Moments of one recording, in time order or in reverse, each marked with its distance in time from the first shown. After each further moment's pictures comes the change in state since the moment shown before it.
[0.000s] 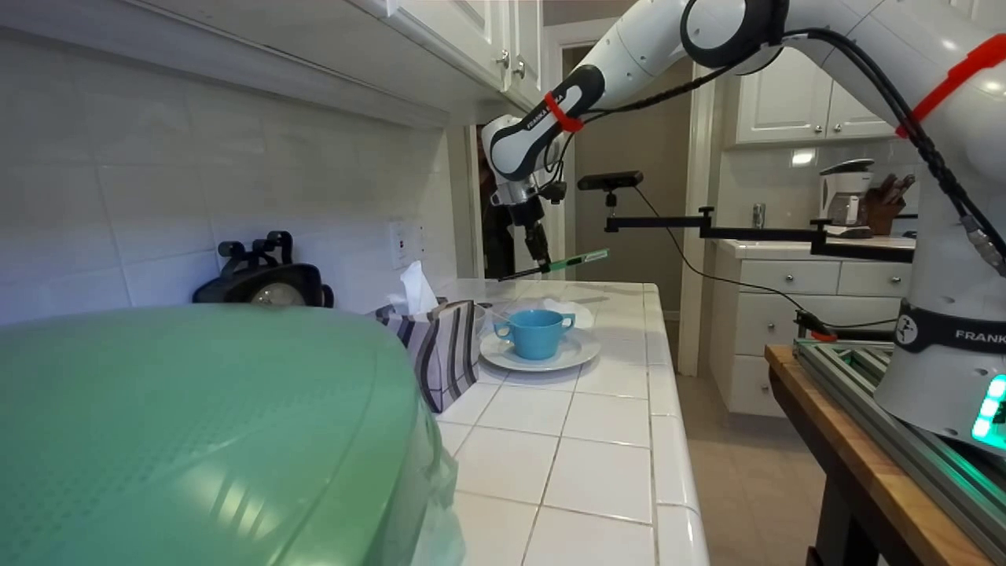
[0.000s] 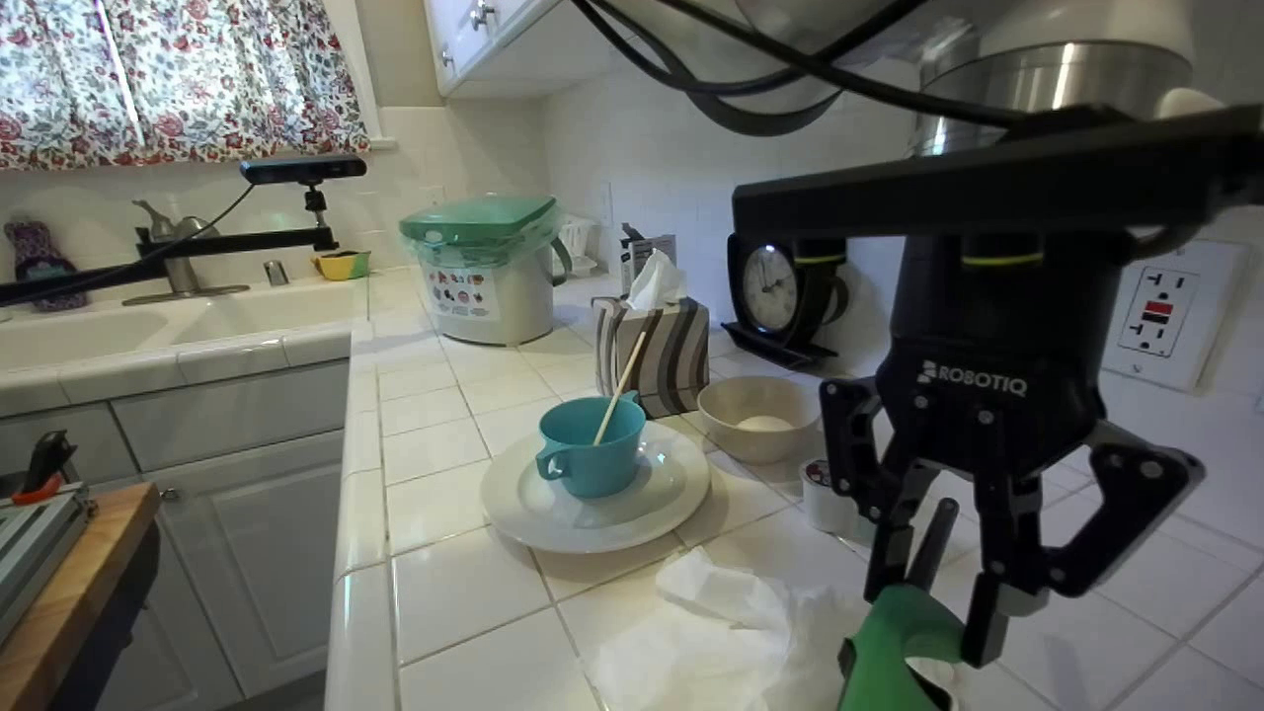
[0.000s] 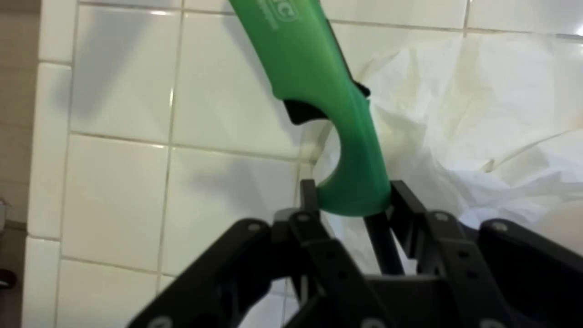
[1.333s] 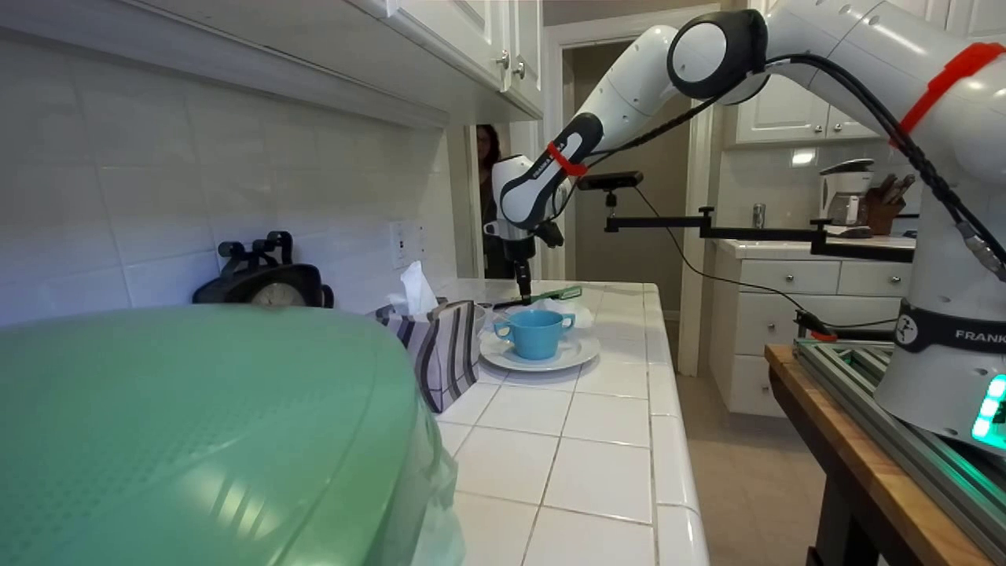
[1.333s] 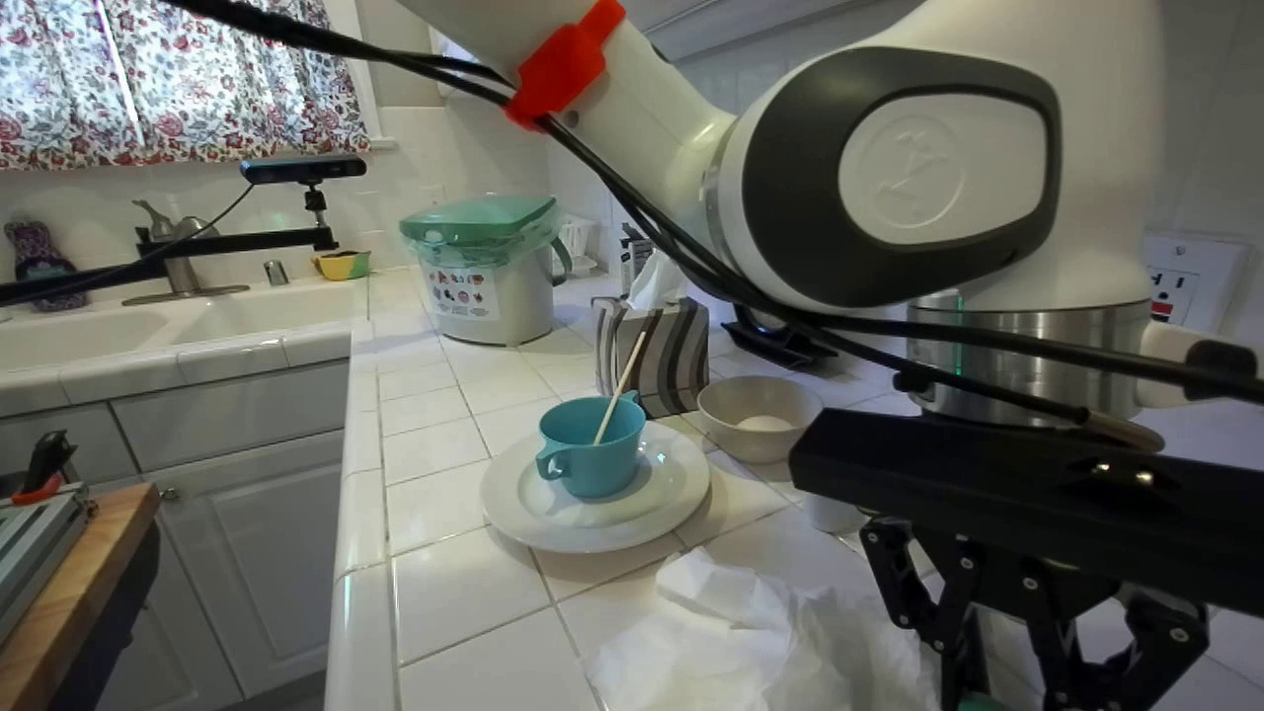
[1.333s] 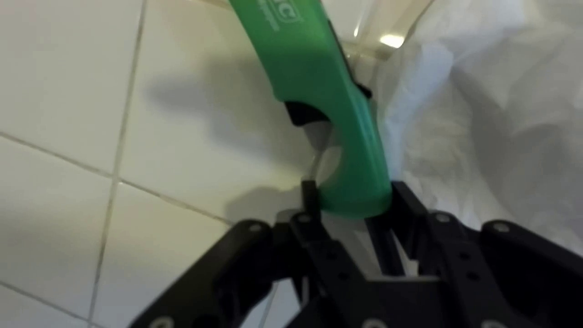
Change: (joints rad) arm -0.065 0.129 0.063 -0.041 -0.005 0.409 -0.167
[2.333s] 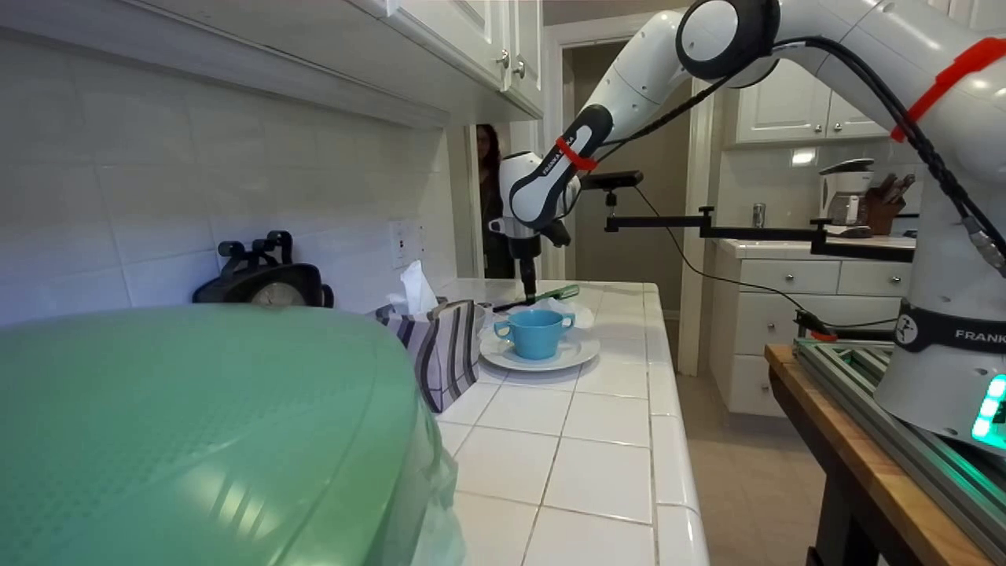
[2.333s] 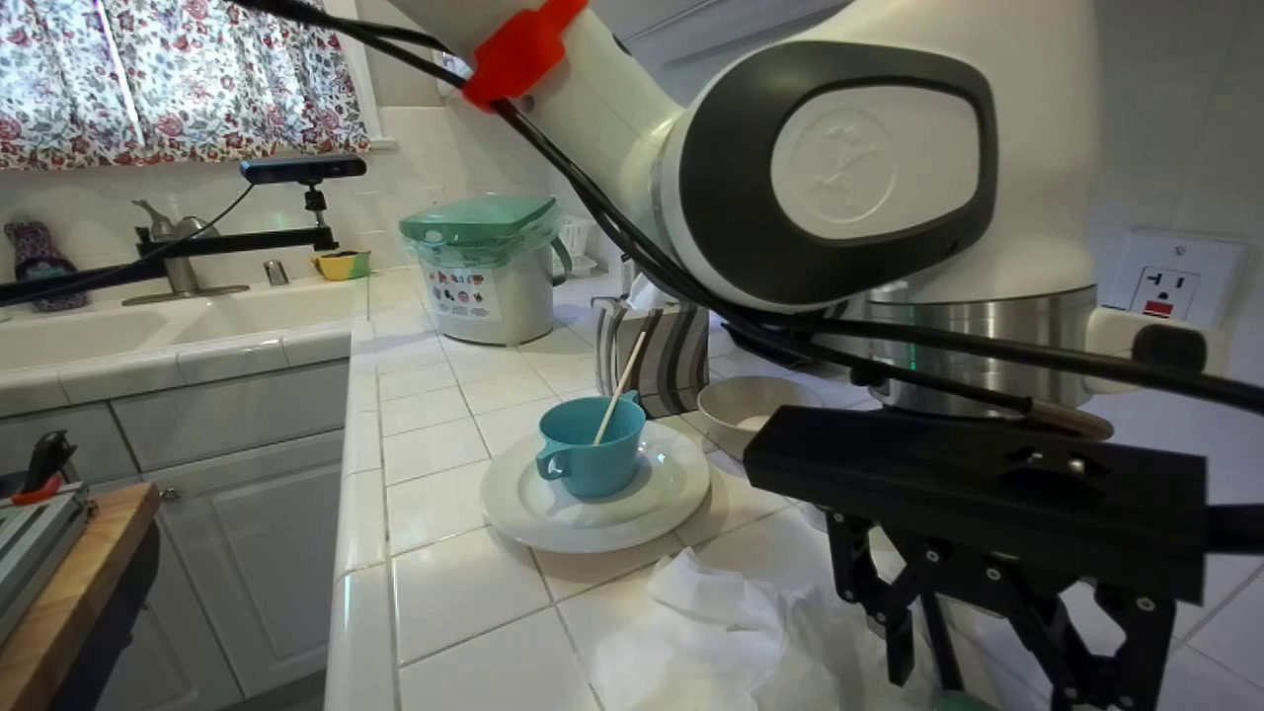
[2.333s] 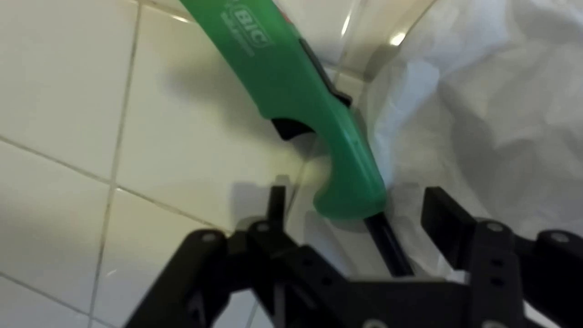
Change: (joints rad) arm 0.001 -0.076 0.000 -0.136 -0.026 0.092 0.021
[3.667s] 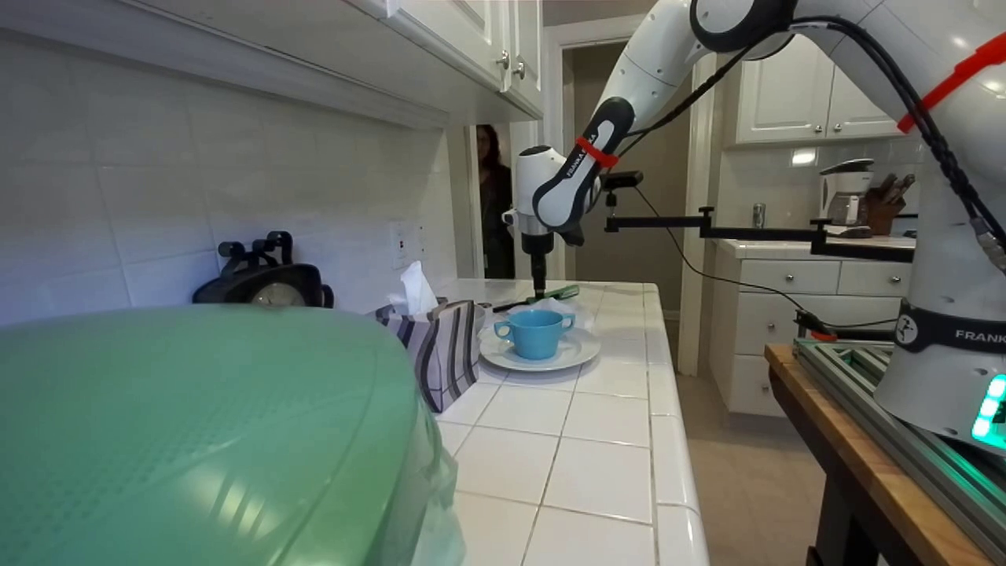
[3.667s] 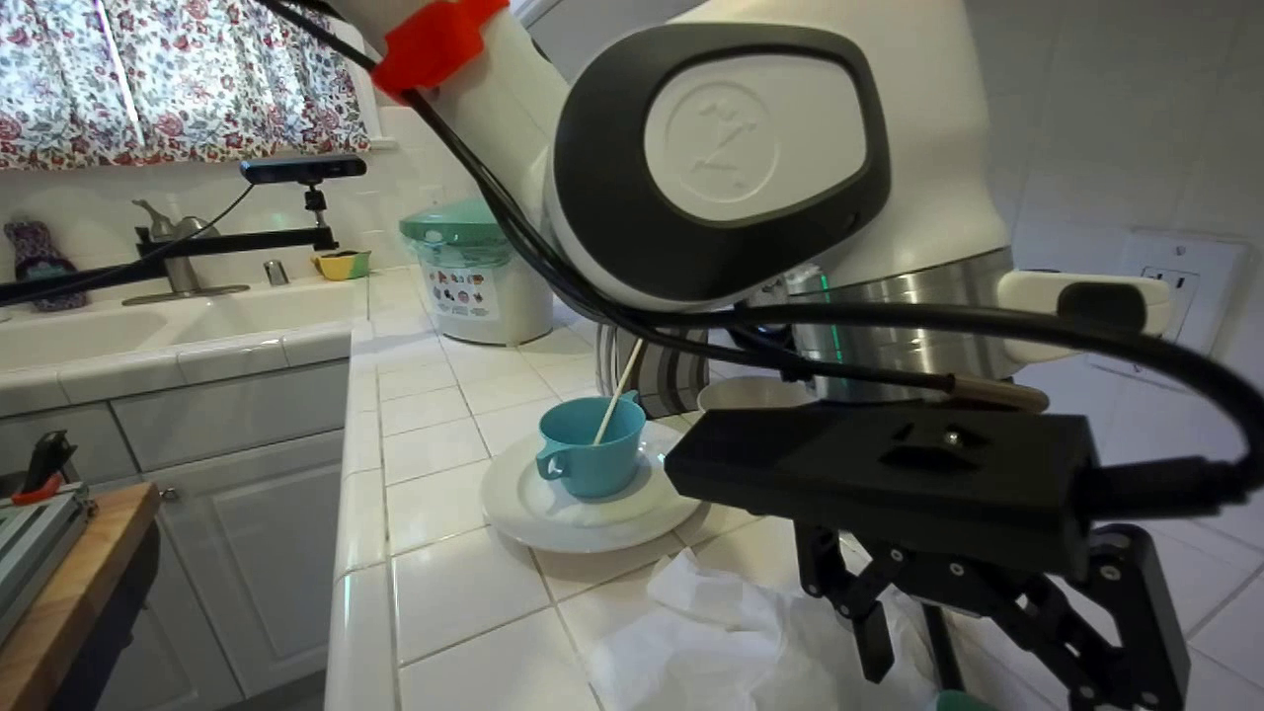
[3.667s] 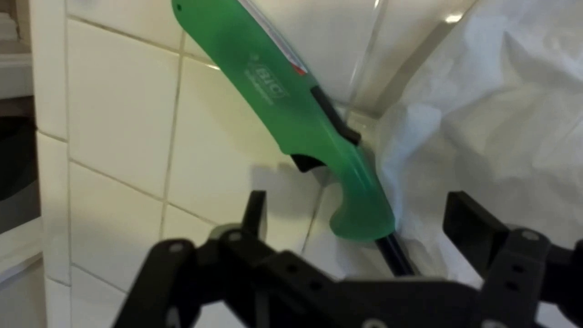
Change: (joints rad) arm 0.054 -0.119 -0.084 -0.218 -0.103 0.207 0.153
